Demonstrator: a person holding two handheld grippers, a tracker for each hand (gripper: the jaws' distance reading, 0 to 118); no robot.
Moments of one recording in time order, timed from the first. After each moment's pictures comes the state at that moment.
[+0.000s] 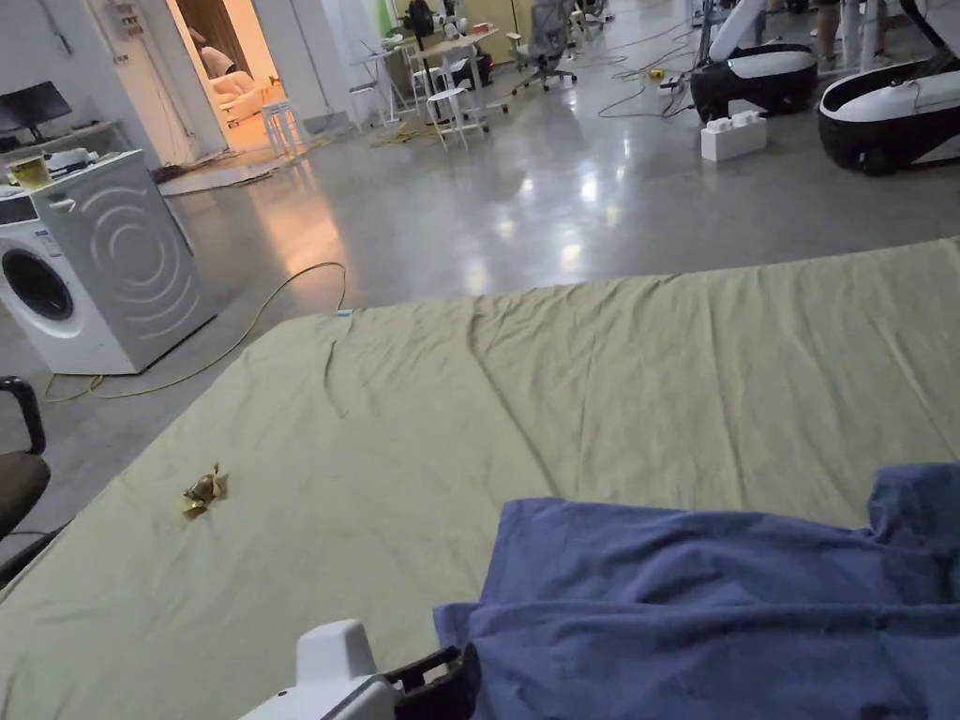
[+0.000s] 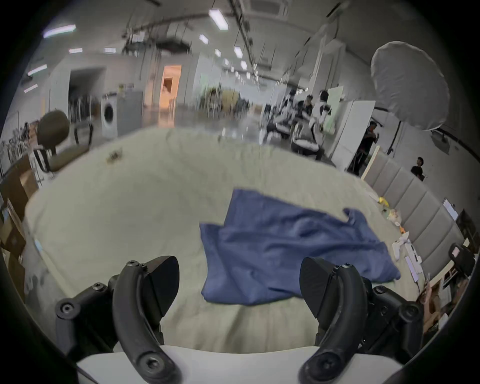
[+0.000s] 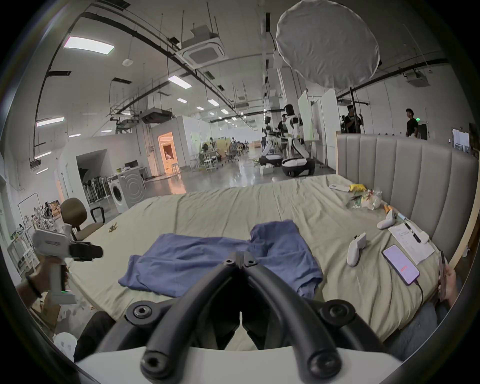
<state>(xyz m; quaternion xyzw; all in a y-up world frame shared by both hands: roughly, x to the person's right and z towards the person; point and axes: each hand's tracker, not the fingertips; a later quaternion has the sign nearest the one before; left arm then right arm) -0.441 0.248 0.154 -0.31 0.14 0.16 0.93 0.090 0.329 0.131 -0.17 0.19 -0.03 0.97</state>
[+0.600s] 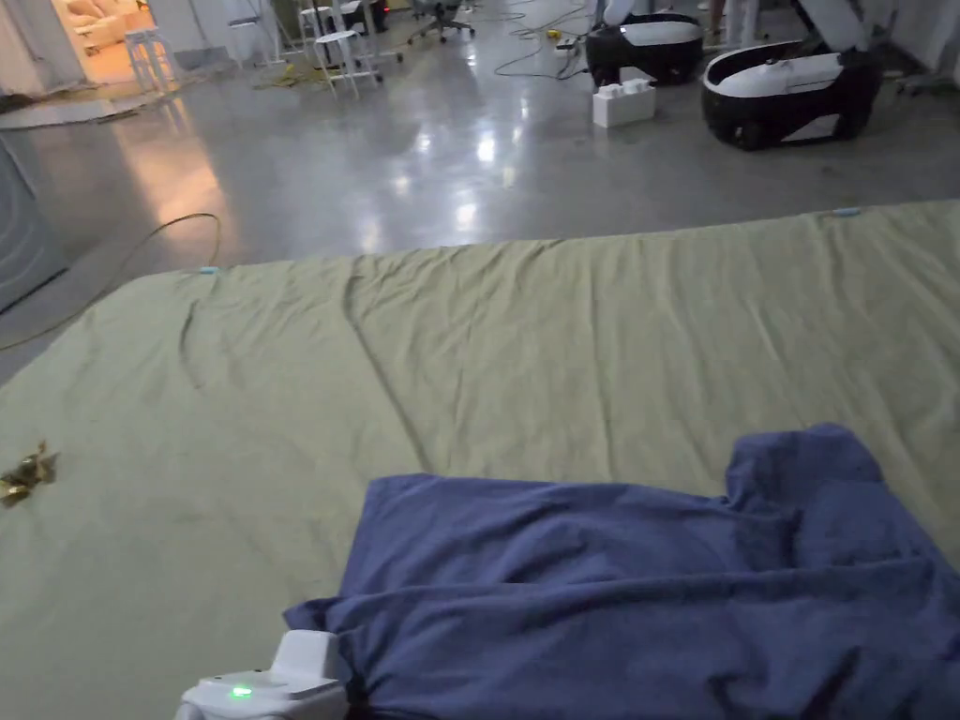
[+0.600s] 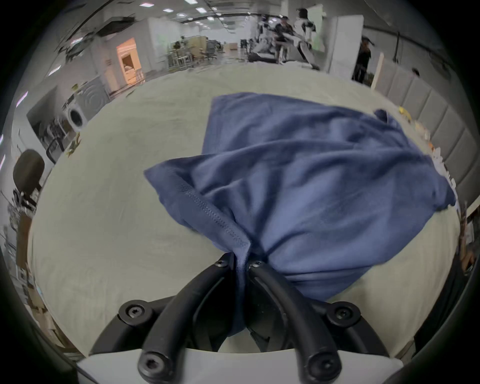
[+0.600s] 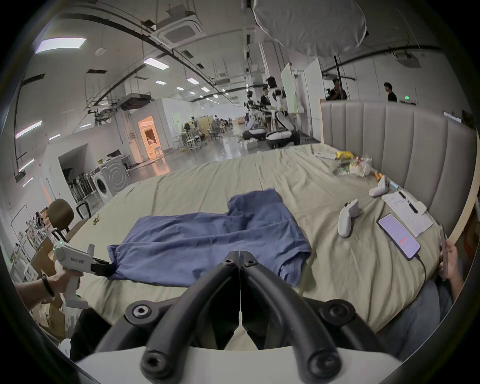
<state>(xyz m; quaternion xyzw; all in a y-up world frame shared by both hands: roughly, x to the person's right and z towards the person) -0.419 0.153 0.066 -0.49 0.10 0.01 0.86 0.106 0.286 0.085 -0.26 0.14 -0.05 0.95</state>
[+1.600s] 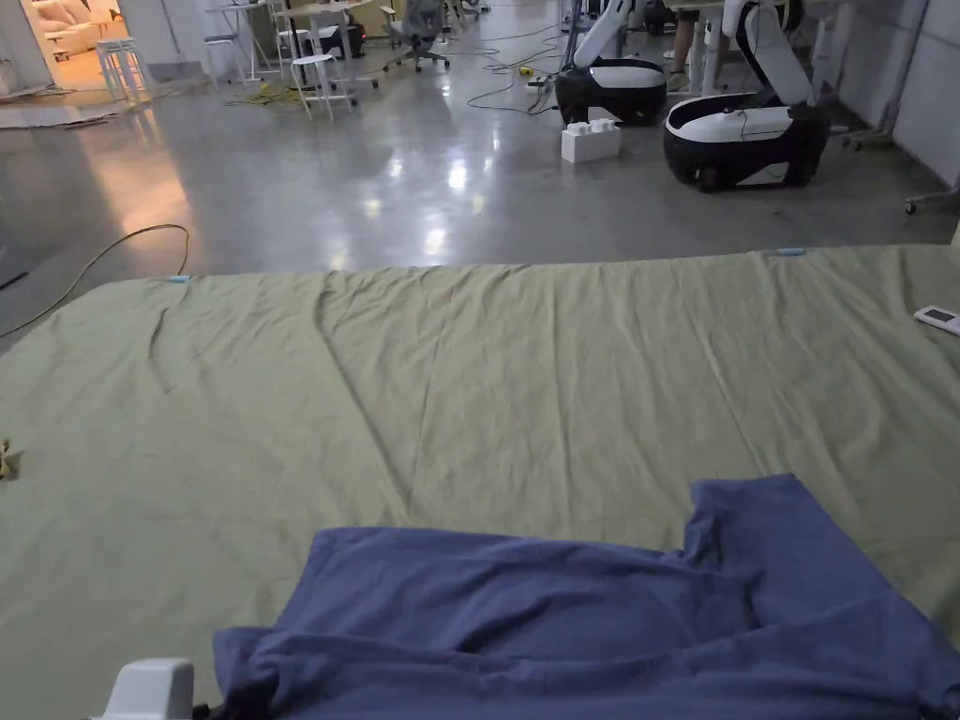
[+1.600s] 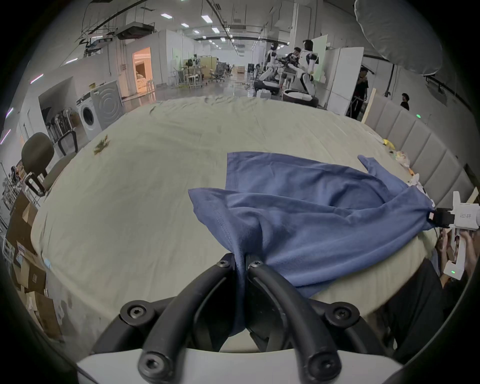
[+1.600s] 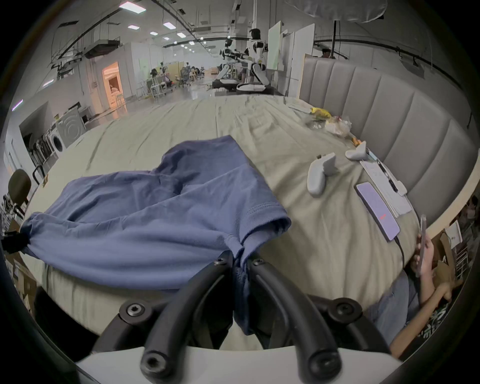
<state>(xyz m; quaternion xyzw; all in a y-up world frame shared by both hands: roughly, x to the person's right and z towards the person) -0.431 0.238 0.182 -0.41 0.11 0.07 0.90 0.119 0.225 0.036 -0.40 0.04 0.05 0.91</state>
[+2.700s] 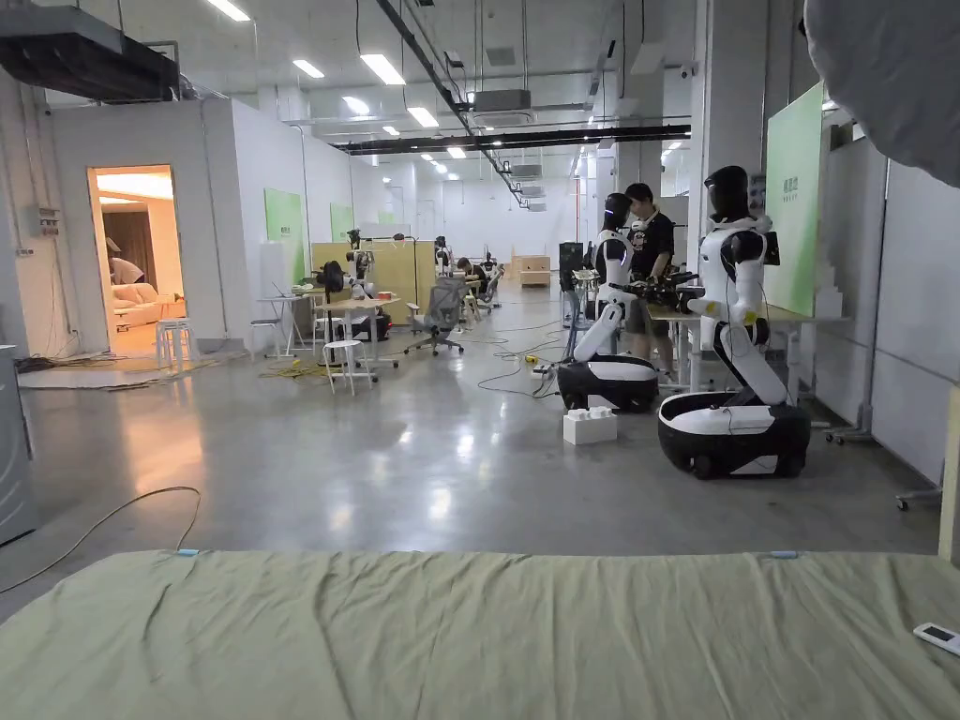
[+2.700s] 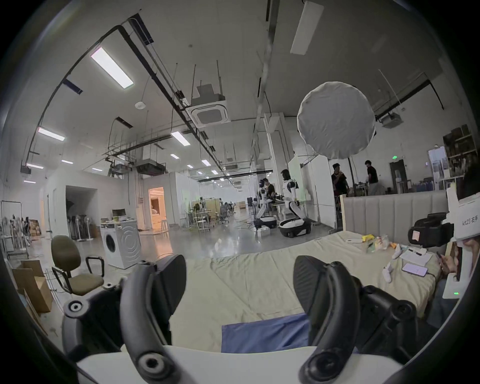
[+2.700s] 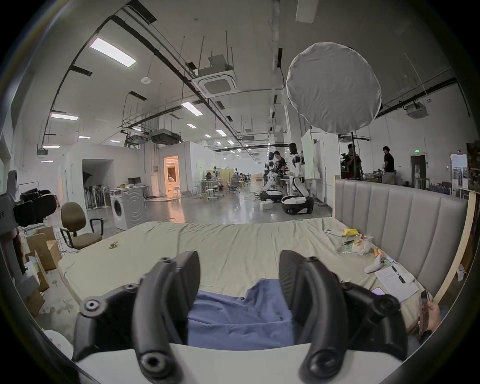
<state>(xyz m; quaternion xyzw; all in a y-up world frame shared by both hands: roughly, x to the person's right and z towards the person) -0.281 0.435 0.313 0.03 0.15 -0.08 0.99 0.090 0.398 0.181 -0.04 0.19 0.00 0.98</state>
